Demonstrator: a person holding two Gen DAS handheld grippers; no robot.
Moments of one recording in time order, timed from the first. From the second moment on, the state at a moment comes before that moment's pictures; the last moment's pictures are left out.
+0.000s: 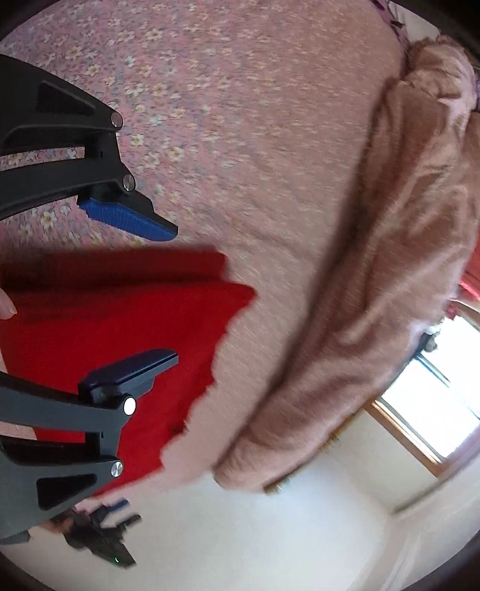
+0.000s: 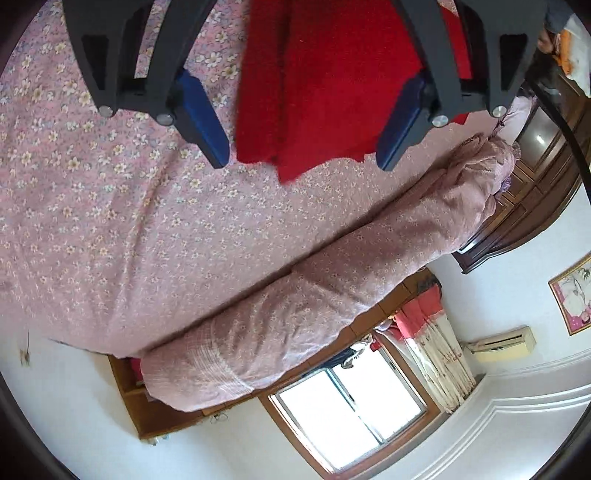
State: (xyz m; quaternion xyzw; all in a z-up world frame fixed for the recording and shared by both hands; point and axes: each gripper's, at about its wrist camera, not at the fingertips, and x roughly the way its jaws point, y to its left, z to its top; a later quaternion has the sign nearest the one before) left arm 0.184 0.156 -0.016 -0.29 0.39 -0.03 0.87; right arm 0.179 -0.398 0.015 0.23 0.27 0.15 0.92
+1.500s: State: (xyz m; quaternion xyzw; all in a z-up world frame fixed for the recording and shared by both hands) left arm 0.224 0.128 -0.031 -0.23 0.43 -0.05 0.87; right arm 0.230 -0.311 -0.014 0.01 0.38 0.13 0.92
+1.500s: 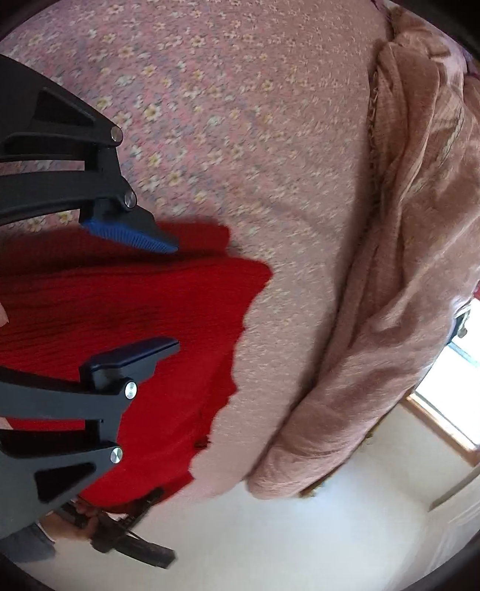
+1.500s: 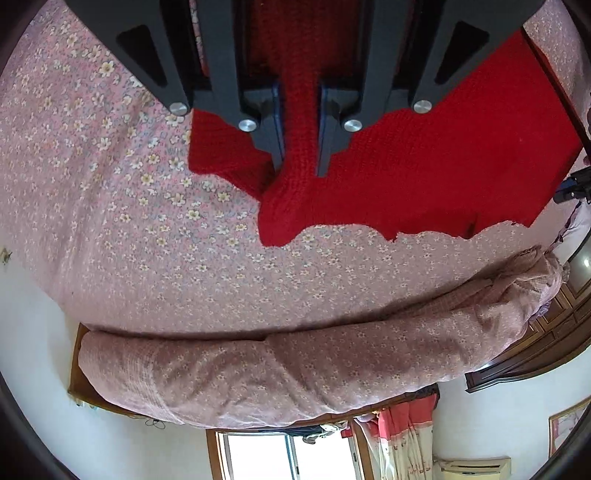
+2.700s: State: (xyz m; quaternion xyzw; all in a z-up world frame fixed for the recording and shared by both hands) left arm 0.228 0.135 -0.033 -0.21 0.42 0.01 0.88; right arm 0.242 -0.336 -0.022 0.07 0.39 0.12 0.91
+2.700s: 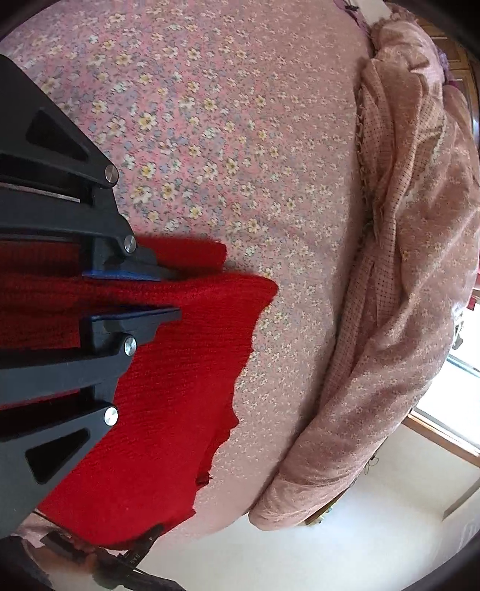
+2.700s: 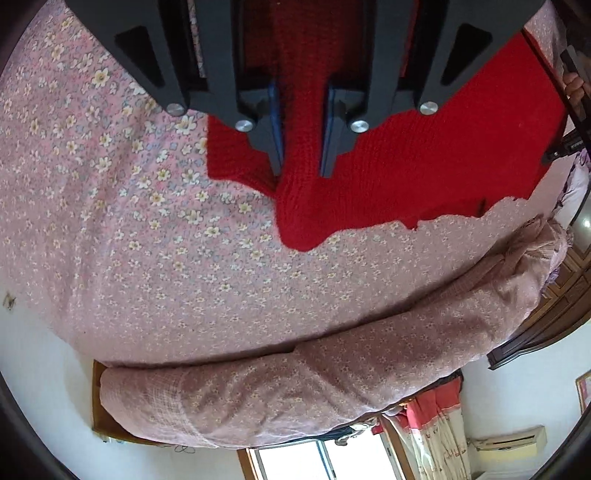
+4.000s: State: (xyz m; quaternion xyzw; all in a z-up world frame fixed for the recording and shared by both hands) left arm 0.192 -0.059 -0.011 -0.13 0.44 -0.09 0.89; right arm 0.159 -0.210 -0.035 0.09 0.40 0.34 0.84
